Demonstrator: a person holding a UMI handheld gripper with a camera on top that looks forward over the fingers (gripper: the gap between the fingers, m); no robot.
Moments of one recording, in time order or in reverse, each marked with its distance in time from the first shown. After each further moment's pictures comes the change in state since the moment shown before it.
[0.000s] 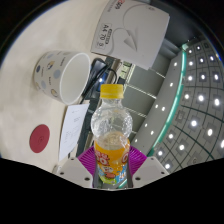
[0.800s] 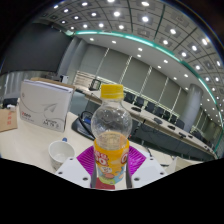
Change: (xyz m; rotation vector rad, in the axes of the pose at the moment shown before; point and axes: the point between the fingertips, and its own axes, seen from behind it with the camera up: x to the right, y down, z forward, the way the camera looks) arm -0.019 -0.005 -0.022 0.197 -0.444 1.471
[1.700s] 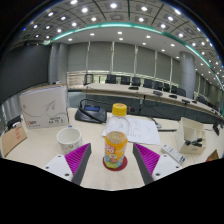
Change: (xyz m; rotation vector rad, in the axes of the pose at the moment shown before) arm -0.007 0.082 -0.049 -0.131 -0.044 0.313
